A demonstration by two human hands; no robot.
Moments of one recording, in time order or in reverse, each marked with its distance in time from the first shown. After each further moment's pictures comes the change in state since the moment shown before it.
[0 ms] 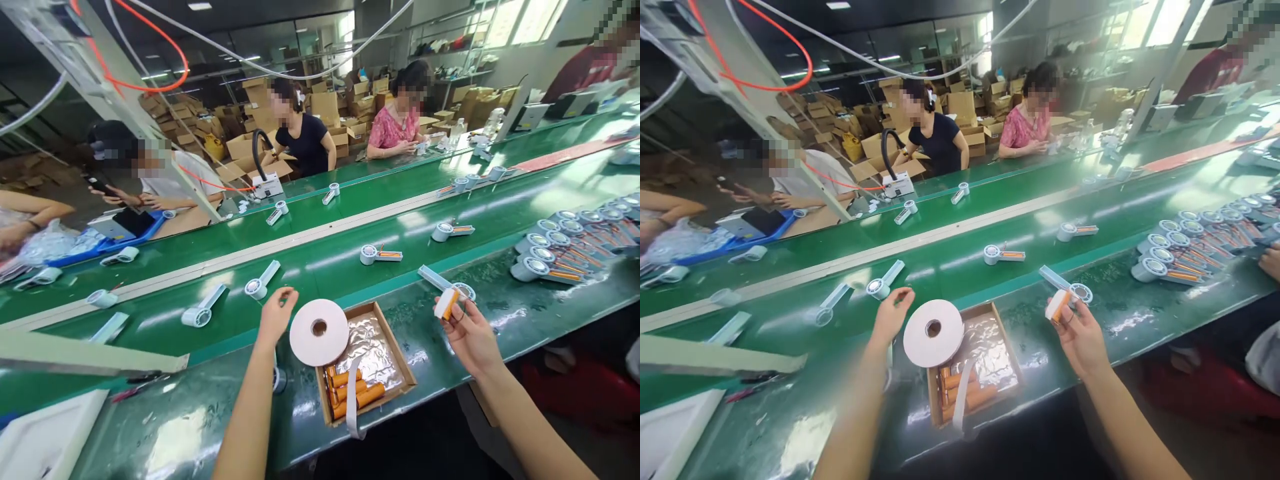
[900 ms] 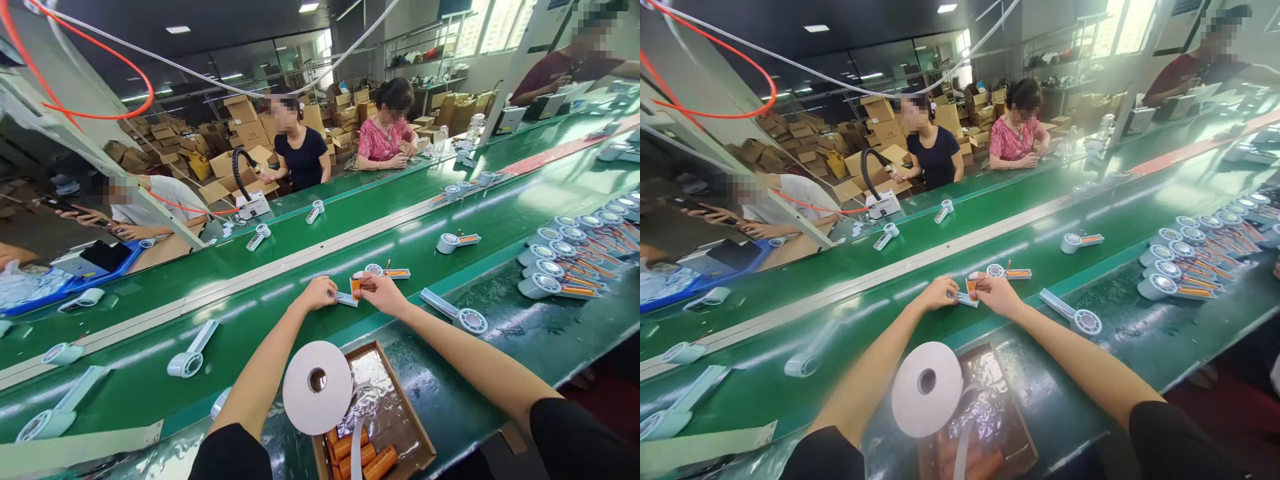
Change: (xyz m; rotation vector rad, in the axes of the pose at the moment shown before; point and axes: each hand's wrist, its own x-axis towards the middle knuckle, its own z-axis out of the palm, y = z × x) left_hand 0.181 0.075 0.101 0.225 -0.655 0.765; right_hand 0.164 0.080 0.149 -0.867 -0.657 -0.258
